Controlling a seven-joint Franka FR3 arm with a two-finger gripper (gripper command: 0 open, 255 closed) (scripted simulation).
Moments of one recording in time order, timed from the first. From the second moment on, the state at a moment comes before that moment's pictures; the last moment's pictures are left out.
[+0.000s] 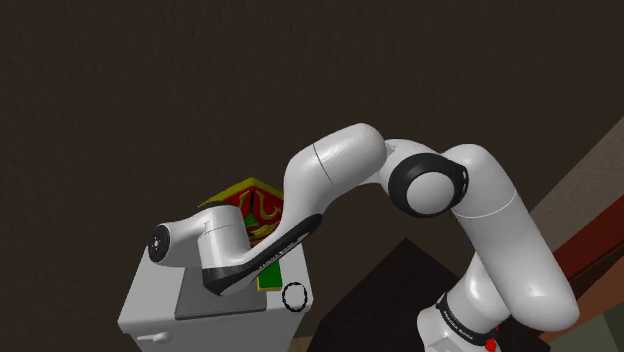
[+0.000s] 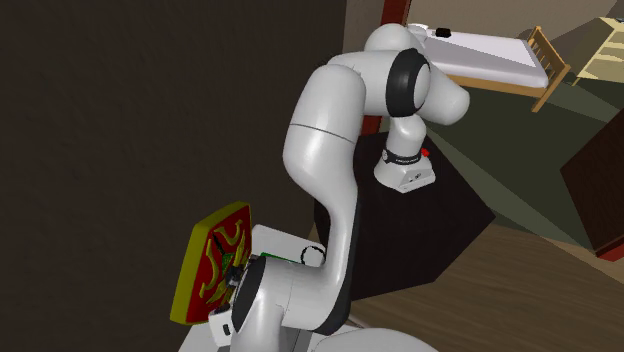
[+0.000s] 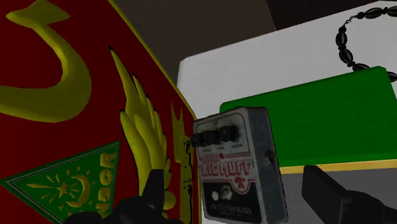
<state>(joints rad) 0.50 0.90 0.33 -1.47 -0.85 1.64 0.23</state>
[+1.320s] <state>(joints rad) 0.50 0.94 0.32 -1.44 -0.87 1.66 0.24</state>
